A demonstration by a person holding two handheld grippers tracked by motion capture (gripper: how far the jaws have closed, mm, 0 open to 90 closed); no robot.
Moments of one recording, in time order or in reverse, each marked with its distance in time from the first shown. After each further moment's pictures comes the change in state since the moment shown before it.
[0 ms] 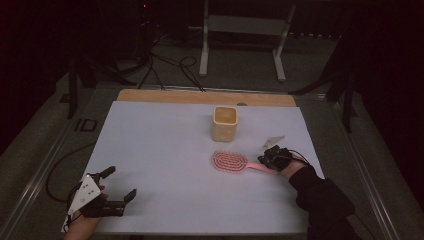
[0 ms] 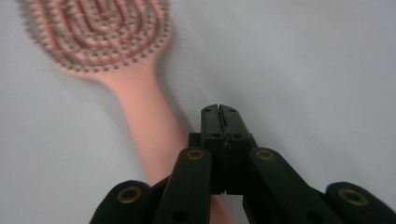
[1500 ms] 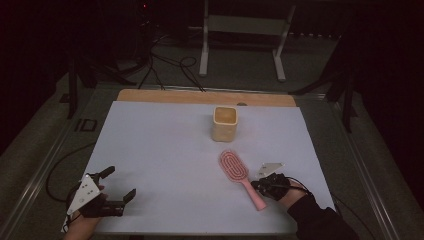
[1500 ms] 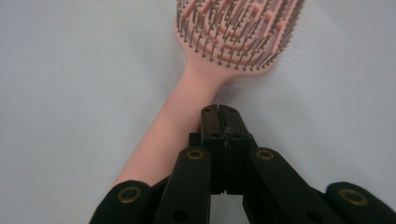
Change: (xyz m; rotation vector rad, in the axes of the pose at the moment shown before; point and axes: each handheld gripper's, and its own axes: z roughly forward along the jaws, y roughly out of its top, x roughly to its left) left arm 0.000 0.001 -0.001 -0.005 0.001 -0.002; right arm 0.083 -0.018 -0.030 -0.027 0.078 -0.019
